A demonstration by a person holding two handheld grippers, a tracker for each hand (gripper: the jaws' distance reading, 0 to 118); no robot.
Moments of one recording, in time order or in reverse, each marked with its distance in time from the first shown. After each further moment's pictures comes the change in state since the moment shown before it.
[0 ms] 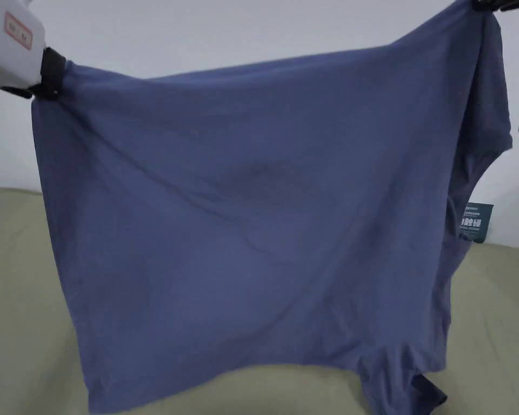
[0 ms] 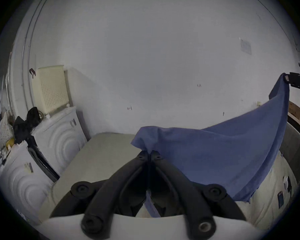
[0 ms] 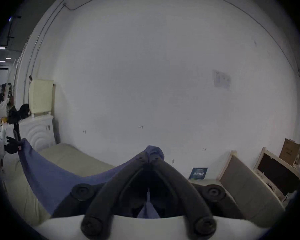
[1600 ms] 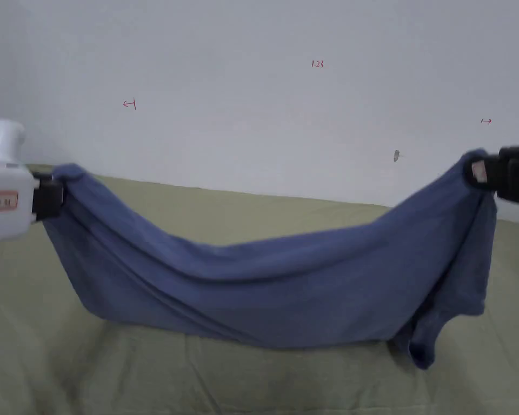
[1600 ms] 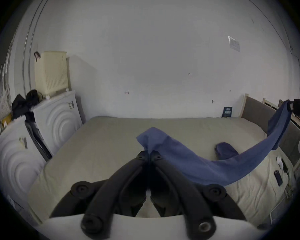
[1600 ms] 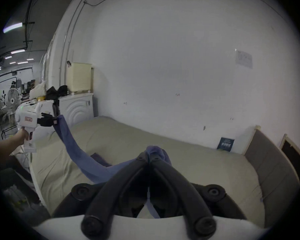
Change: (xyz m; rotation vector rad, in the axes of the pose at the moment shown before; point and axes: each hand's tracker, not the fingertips) left arm -0.038 -0.195 0.108 -0.040 -0.100 0.034; right arm -0.035 -0.196 0.188 -0.170 0.330 0.003
